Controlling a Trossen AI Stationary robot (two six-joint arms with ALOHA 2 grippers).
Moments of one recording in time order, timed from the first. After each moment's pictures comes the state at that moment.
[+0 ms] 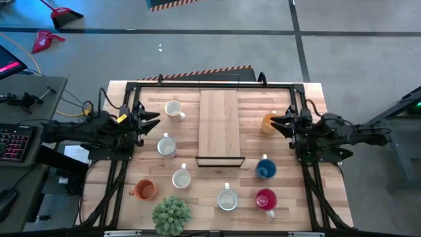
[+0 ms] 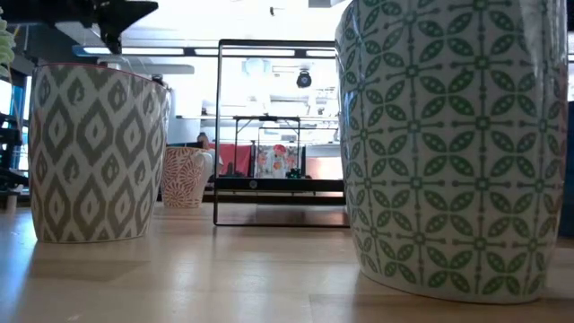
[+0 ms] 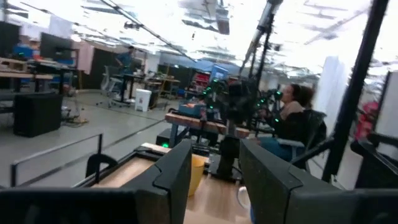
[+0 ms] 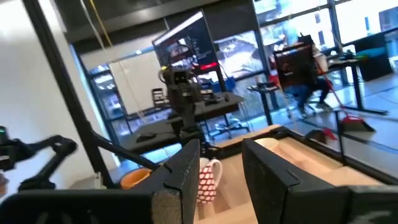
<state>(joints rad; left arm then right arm) -0.05 0.25 0.29 0.18 -0.24 -0.12 0.06 0.23 0.31 0.09 0.20 0.25</state>
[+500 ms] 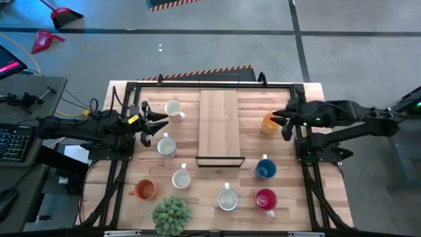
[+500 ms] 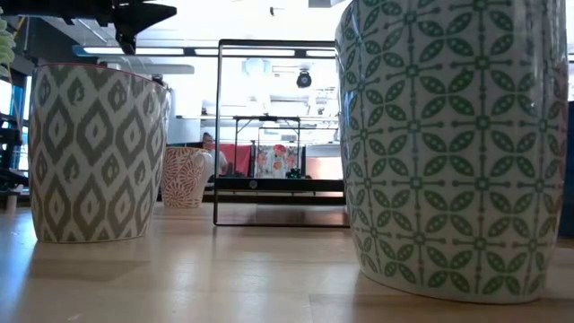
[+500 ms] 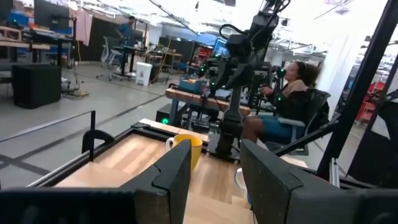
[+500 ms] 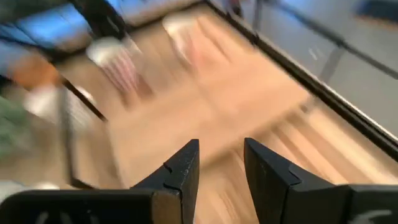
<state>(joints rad) -0.05 0.44 0.37 0.19 -0.25 -0.18 0.06 0.76 1.04 -0.94 0.37 0.43</state>
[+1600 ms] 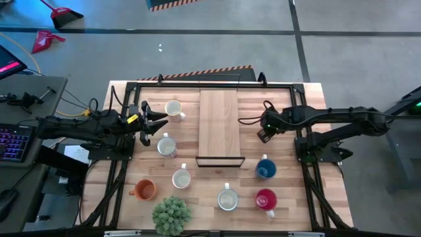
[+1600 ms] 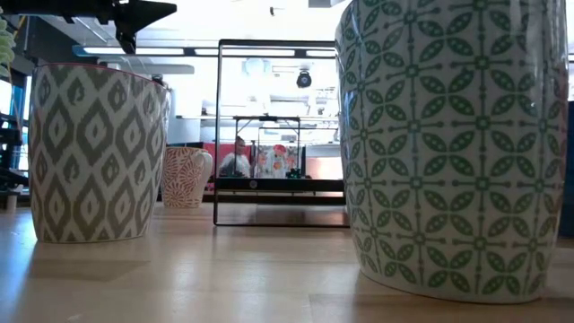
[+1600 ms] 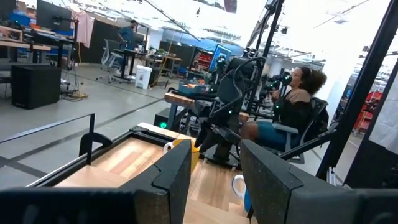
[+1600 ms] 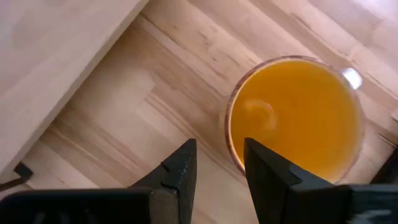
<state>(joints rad) -0.05 0.44 0.37 0.21 -0.25 -0.20 -0.12 1.13 0.84 -0.99 0.26 0.73</state>
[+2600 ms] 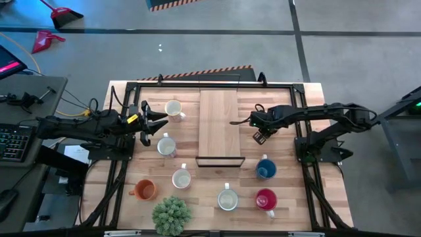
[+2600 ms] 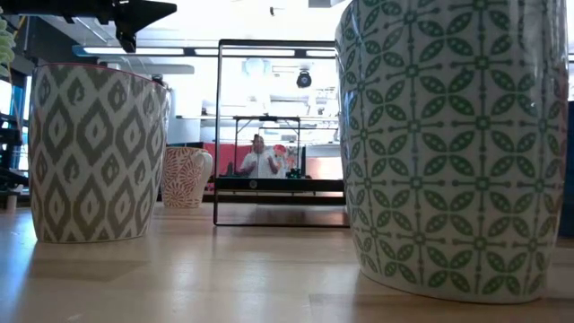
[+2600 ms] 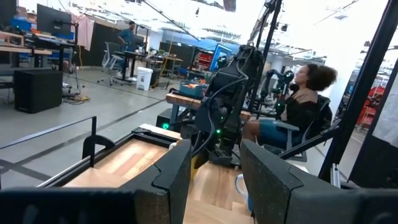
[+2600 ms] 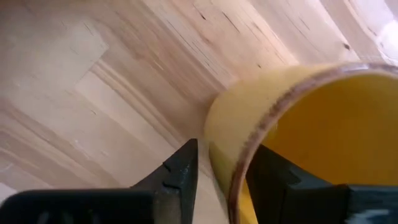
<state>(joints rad) -0.05 0.44 0.37 0.21 -0.25 -0.17 -0.22 1.39 0.83 -0.95 0.20 0.57</state>
